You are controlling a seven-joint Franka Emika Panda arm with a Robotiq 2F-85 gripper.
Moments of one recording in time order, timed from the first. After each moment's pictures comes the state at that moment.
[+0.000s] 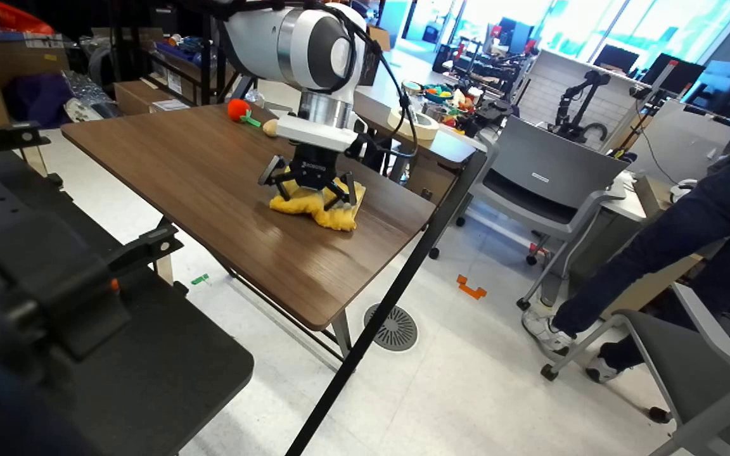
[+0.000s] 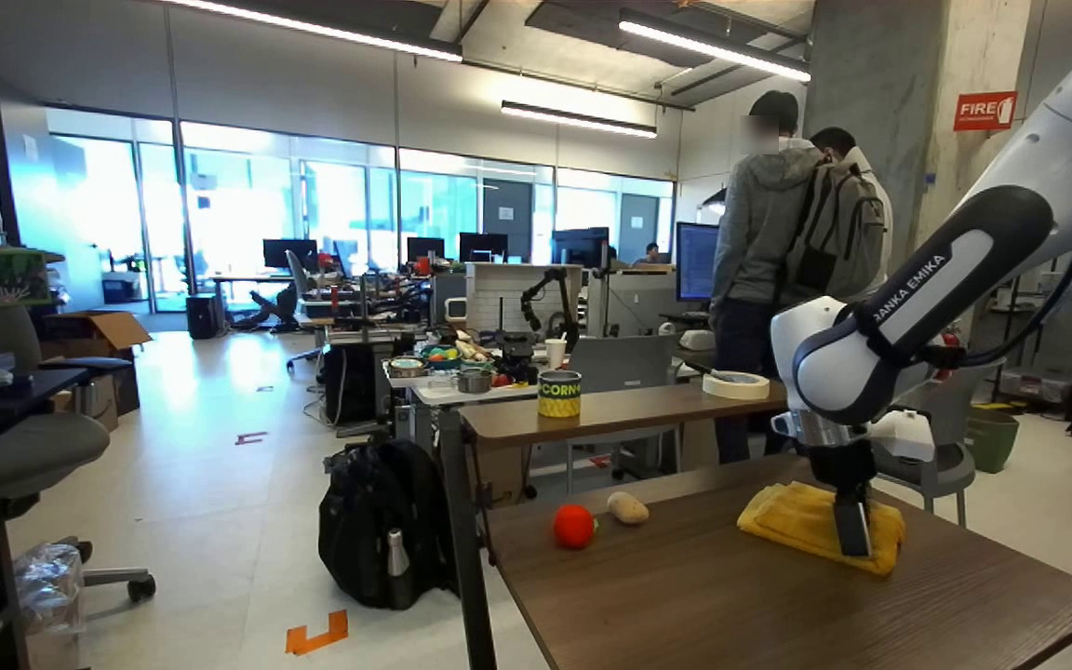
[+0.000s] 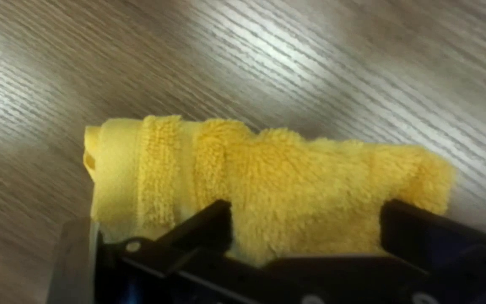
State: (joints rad) arm -0.07 1.10 -0.01 -1.38 -0.31 2.20 -0.45
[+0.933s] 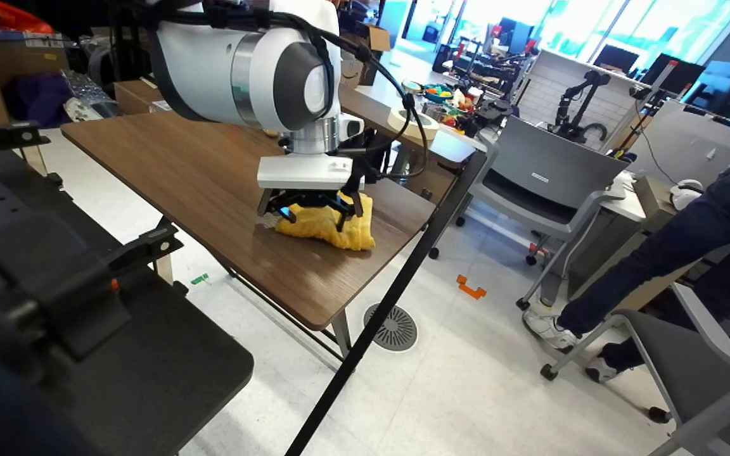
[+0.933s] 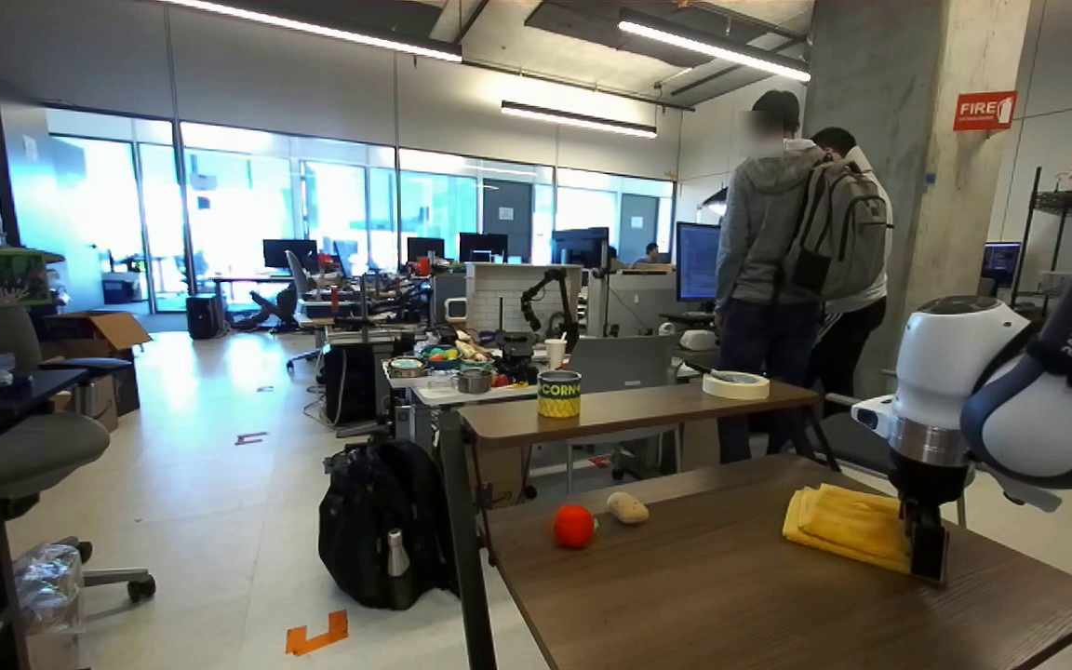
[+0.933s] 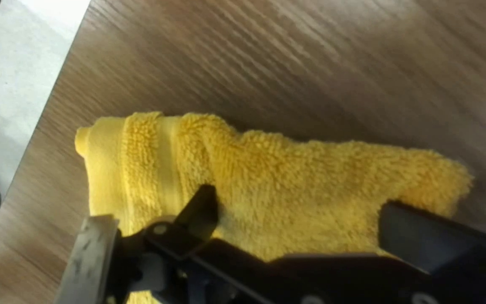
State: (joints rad) arm -0.11 0.90 -0.12 -1.90 -0.49 2.94 -0.38
